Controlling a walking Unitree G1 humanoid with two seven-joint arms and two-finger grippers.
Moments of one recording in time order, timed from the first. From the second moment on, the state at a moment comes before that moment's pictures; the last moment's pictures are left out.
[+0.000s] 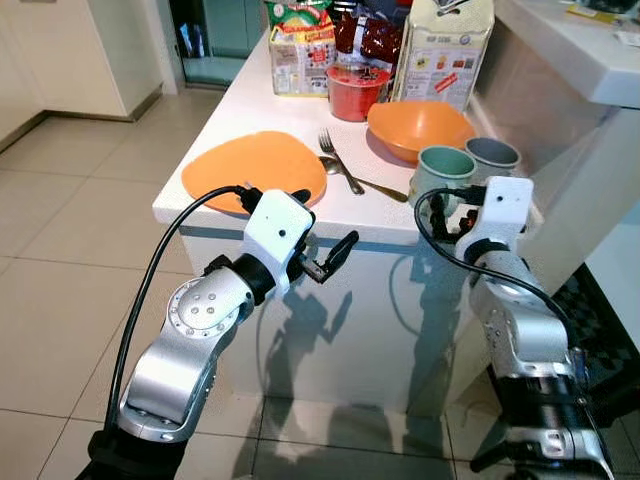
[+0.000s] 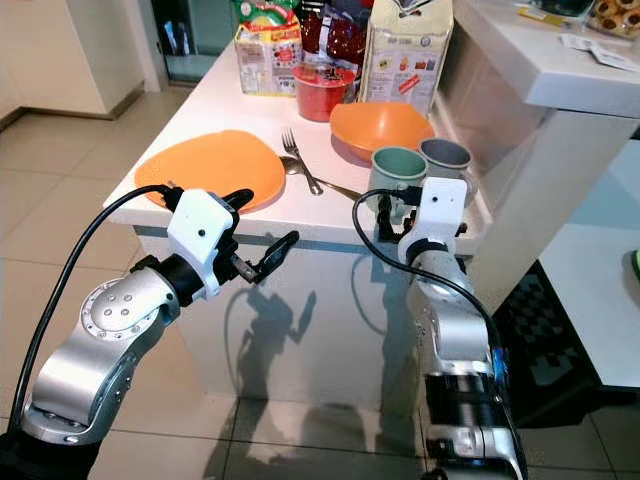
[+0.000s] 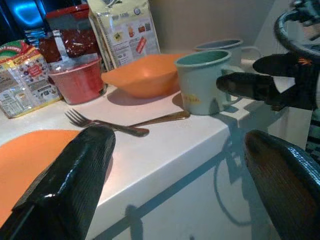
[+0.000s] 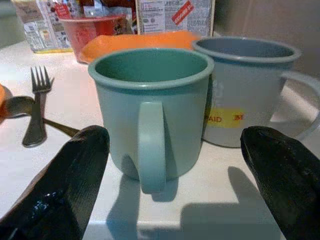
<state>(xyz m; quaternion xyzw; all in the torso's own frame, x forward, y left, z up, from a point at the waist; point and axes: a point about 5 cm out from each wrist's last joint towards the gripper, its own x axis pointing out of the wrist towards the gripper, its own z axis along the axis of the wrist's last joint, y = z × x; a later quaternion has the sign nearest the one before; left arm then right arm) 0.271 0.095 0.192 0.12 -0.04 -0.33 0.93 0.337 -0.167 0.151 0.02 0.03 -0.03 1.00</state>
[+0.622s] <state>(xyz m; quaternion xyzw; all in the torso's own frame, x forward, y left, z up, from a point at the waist) 0.270 0.095 0.192 0.12 -0.04 -0.33 0.93 0.356 -0.160 0.144 0.05 0.02 0.01 1.00</state>
